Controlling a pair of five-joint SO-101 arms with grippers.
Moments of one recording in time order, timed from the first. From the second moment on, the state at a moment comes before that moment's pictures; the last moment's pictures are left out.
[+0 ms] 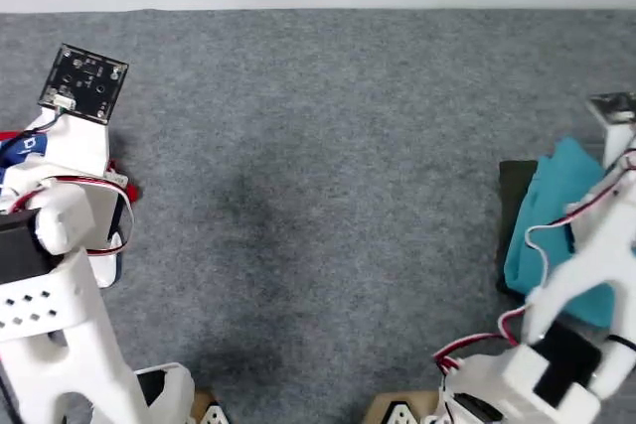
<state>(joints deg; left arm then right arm) -17.3 -35.0 3.6 99.3 -19.5 34.7 -3.1 -6.4 100.3 41.8</state>
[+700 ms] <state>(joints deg) -33.2 -18.8 19.9 72.9 -35.1 28.8 -18.4 19.3 100.5 36.8</state>
